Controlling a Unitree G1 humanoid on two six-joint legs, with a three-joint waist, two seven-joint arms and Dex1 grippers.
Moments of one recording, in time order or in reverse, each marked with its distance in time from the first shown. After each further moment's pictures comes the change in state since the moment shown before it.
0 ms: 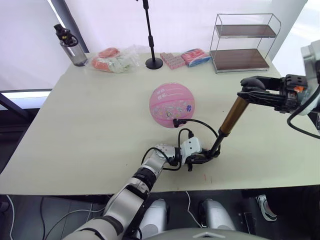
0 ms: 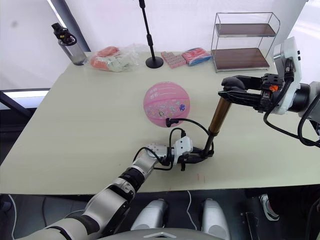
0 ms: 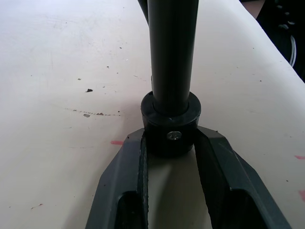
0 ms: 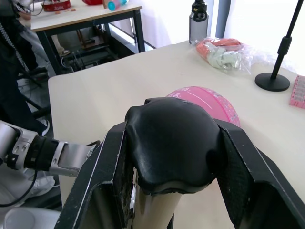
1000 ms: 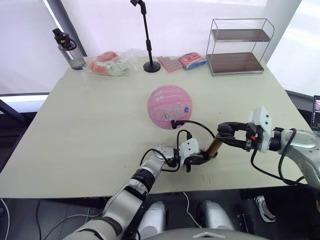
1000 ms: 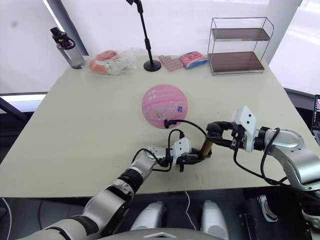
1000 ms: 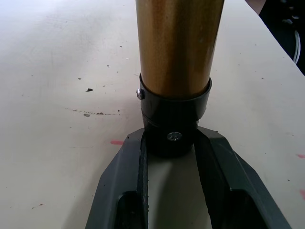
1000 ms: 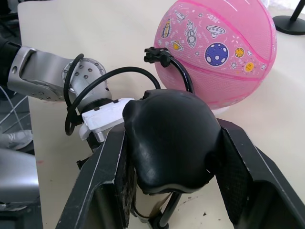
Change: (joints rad) left arm 0.011 0.009 -0.001 0.005 0.009 0.000 0.018; right arm 0.326 0.175 0.262 0.025 -0.415 -0.405 0.046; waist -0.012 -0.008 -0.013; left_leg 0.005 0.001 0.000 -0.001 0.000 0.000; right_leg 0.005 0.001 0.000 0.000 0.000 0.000
